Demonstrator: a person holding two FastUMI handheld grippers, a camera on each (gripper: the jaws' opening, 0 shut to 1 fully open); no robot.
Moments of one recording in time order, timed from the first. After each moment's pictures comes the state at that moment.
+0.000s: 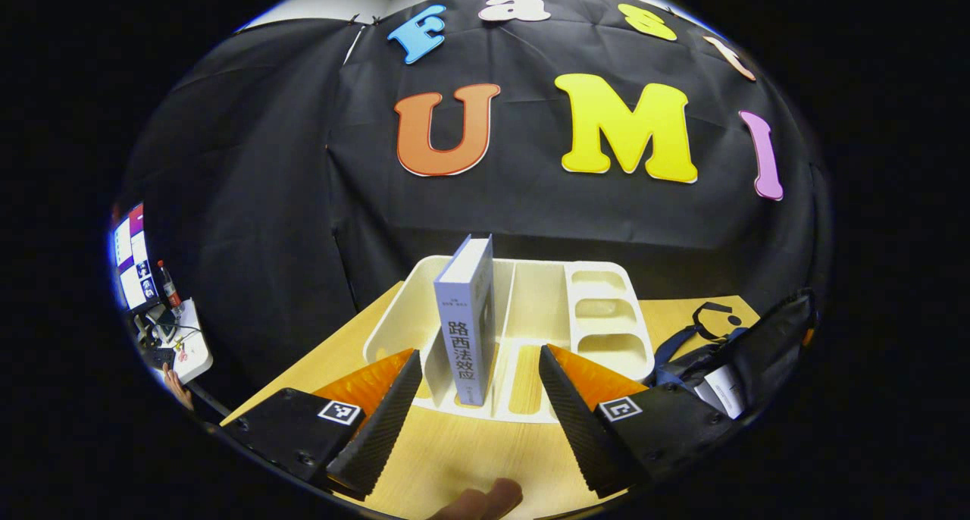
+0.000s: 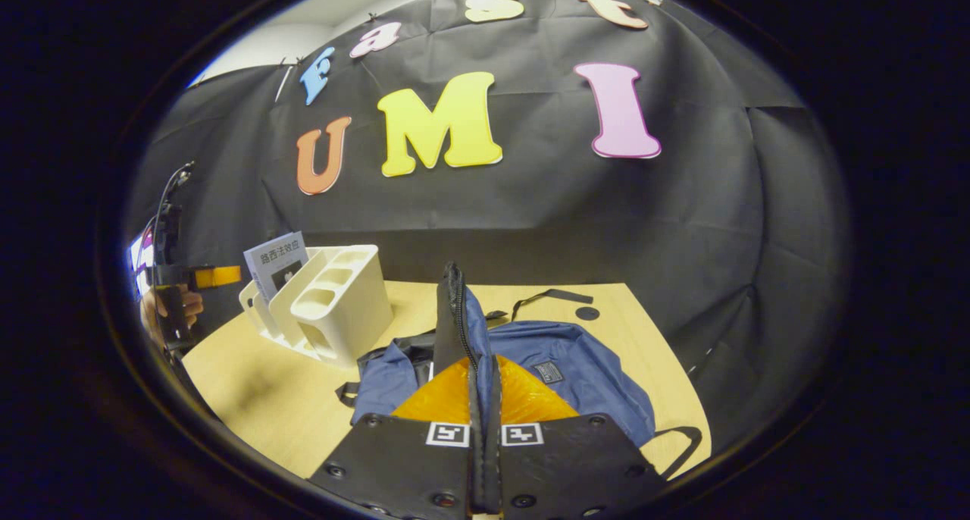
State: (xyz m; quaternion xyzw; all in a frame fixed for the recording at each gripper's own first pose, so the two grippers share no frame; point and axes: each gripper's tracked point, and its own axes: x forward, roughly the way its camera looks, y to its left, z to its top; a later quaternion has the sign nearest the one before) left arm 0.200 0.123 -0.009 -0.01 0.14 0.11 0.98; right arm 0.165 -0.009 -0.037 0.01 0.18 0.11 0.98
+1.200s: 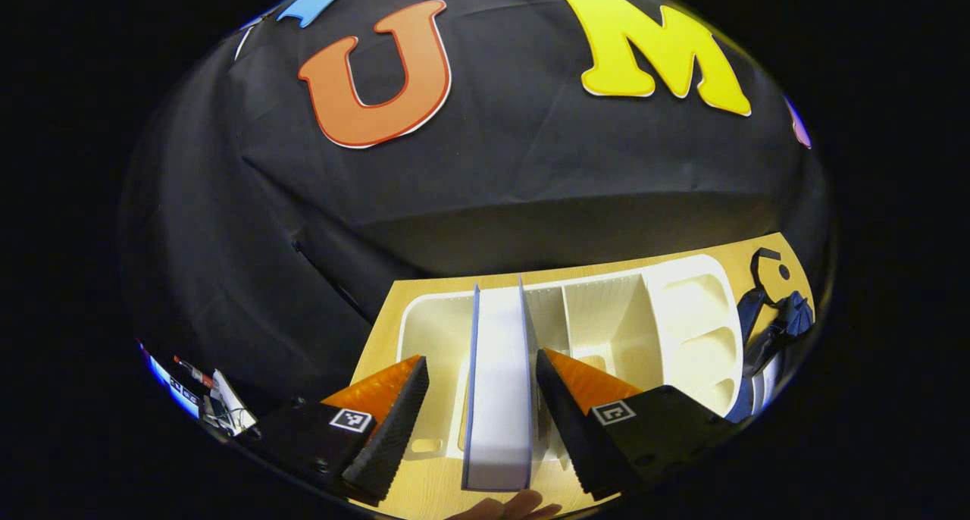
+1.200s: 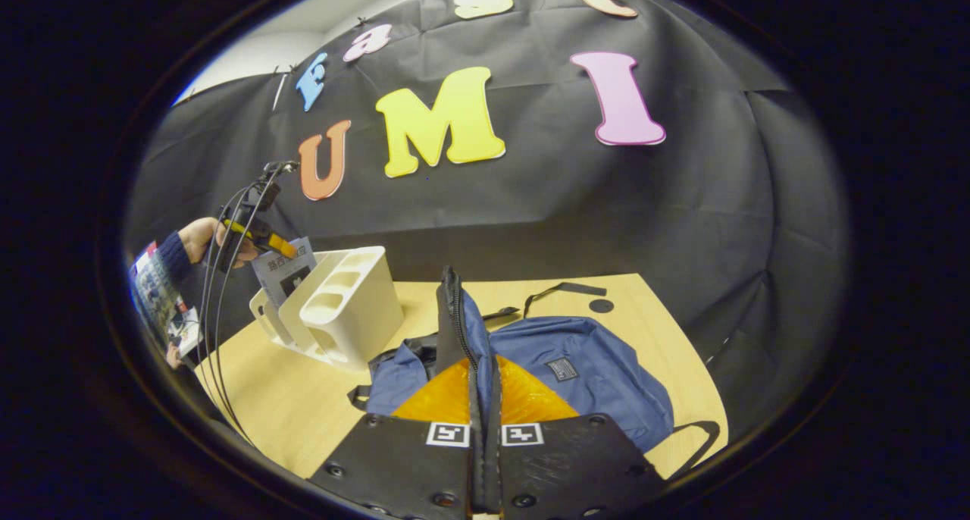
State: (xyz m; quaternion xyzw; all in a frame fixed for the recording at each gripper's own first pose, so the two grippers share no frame) left arm 0.354 0.175 -0.020 0.11 0.33 0.08 0.93; right arm 0.173 -0.004 -0.046 0.04 0.19 0.13 0.97
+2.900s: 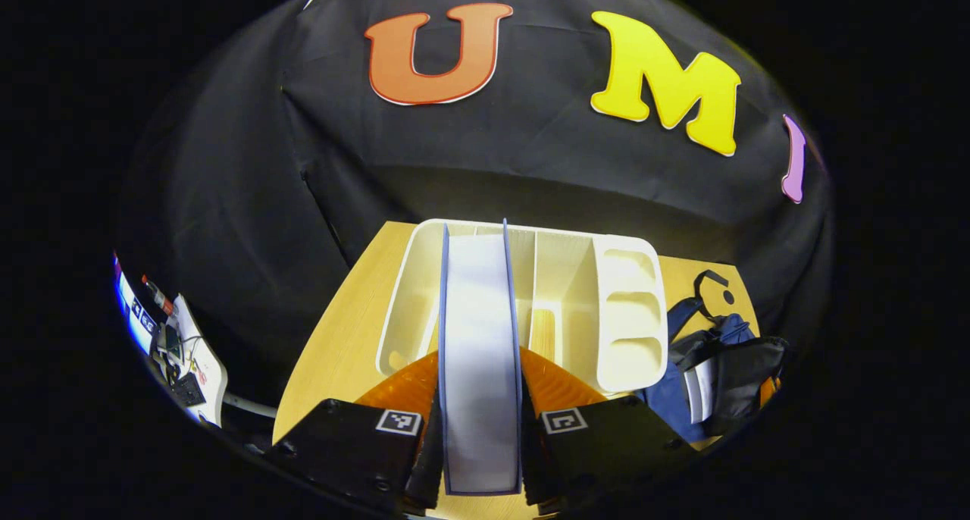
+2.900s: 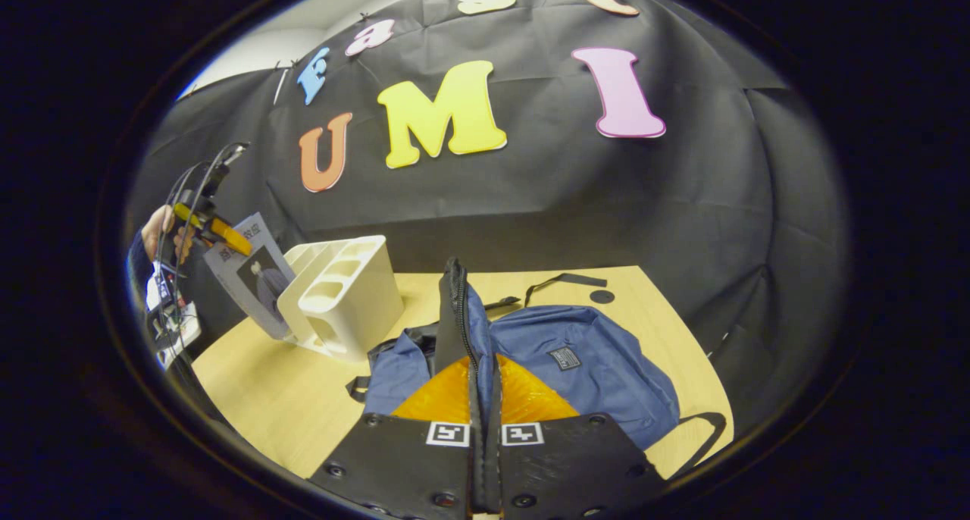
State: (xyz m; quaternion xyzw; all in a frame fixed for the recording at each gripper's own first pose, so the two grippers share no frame) left arm 0.218 0.157 -0.005 -0.05 0.35 0.07 0.93; right arm 0.165 0.002 -0.060 0.03 0.20 0.13 0.97
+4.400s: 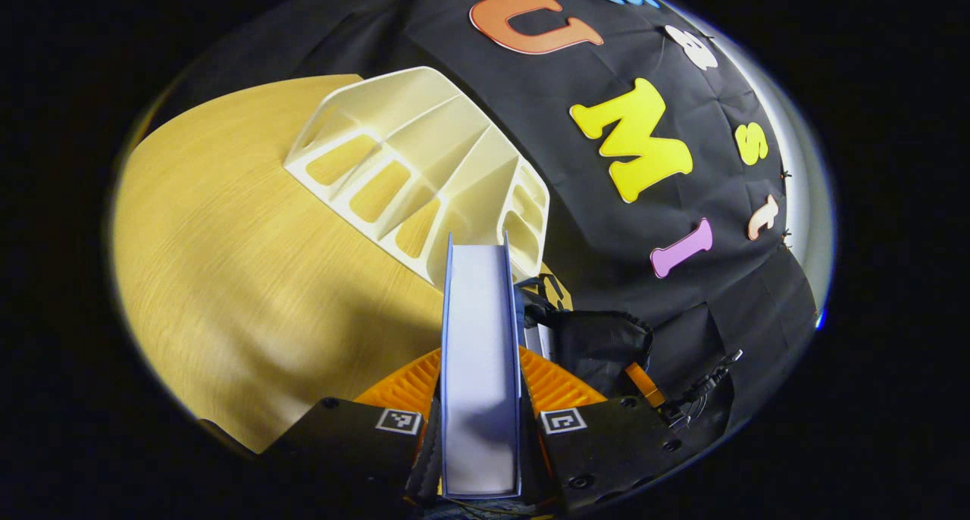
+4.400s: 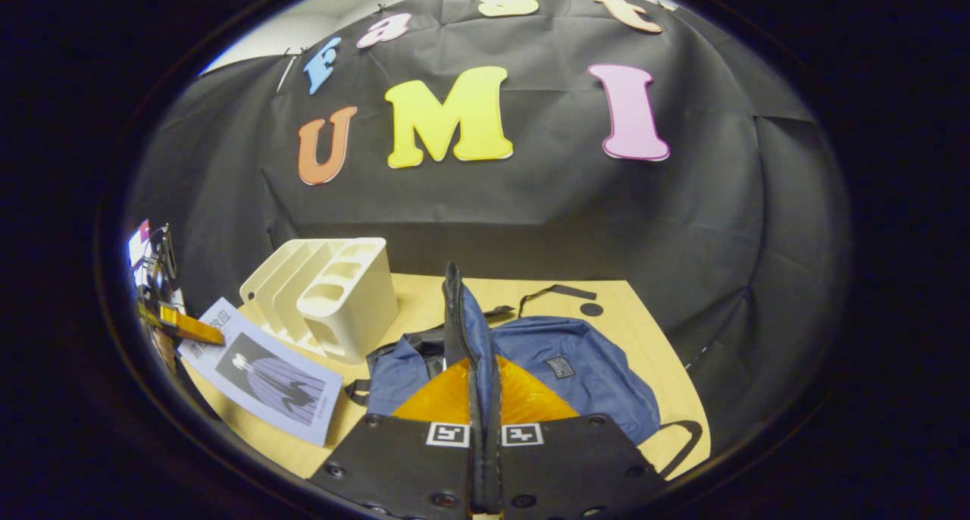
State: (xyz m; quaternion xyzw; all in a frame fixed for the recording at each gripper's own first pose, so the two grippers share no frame) left arm 0.081 0.021 -0.095 -0.43 0.31 -0.14 0.84; right arm 0.154 0.013 -0.026 0.00 0.20 0.10 0.97
